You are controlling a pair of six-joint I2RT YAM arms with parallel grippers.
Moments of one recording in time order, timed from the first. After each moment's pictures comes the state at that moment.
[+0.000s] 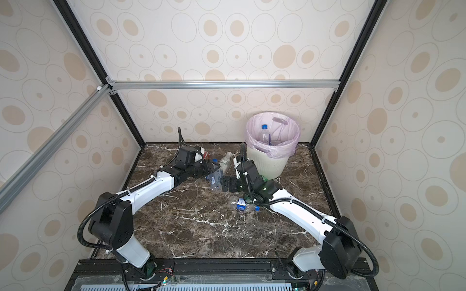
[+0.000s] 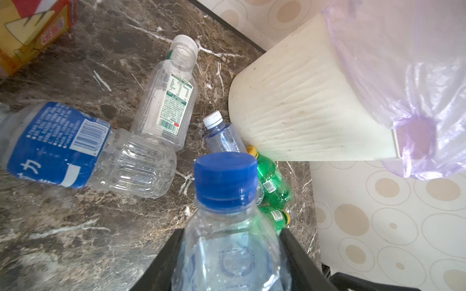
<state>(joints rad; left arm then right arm) -0.44 1.66 1.22 -0.17 0.35 -0.79 0.72 1.36 1.07 -0.29 0.02 0.50</state>
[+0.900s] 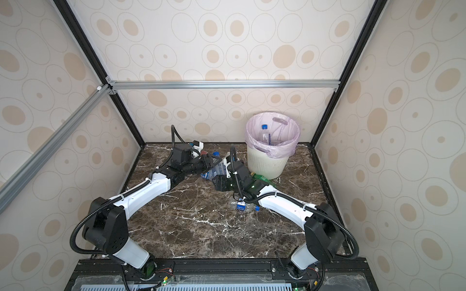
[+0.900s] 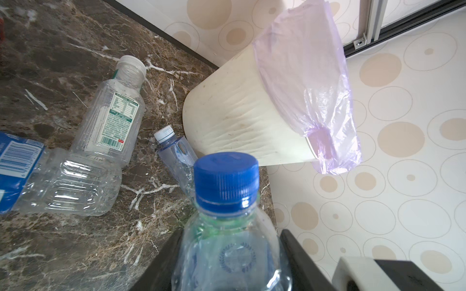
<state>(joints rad) -0.44 1.59 1.20 -0.05 0.44 -0.89 0.75 1.52 1.11 -0.15 -0.06 0.57</state>
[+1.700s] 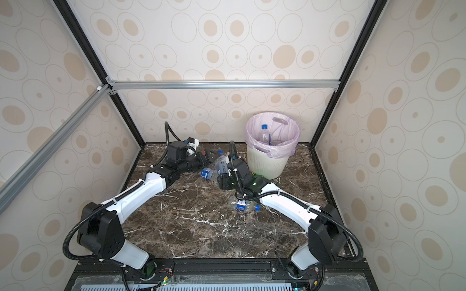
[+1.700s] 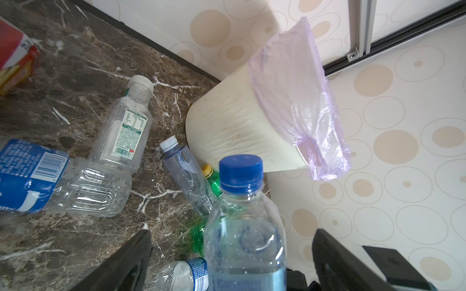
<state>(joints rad) -0.41 1.53 1.24 -0.12 0.41 -0.84 0.75 1.49 1.19 -0.32 0.05 0.51</state>
